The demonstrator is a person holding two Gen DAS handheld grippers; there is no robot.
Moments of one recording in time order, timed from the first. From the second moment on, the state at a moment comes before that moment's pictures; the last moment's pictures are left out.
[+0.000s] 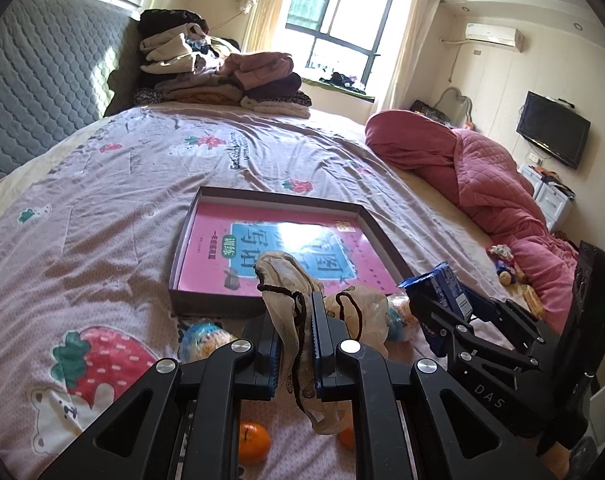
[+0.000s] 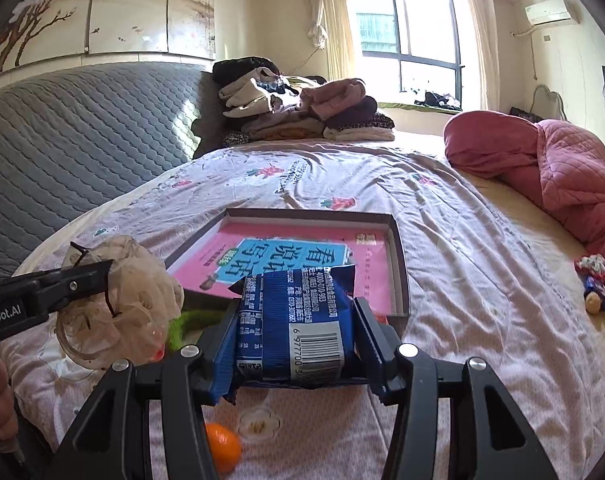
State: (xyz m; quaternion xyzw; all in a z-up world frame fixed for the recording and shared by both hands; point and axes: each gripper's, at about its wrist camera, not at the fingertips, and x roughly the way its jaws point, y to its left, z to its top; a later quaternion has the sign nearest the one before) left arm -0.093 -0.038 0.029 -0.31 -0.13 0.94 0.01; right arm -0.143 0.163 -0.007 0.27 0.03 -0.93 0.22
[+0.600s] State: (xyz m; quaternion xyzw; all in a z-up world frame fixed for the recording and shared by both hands) left arm -0.163 -0.050 0.034 -0.32 -0.11 0.94 -0.01; right arm -0.203 0.160 0.005 0.29 0.03 -0.93 0.22
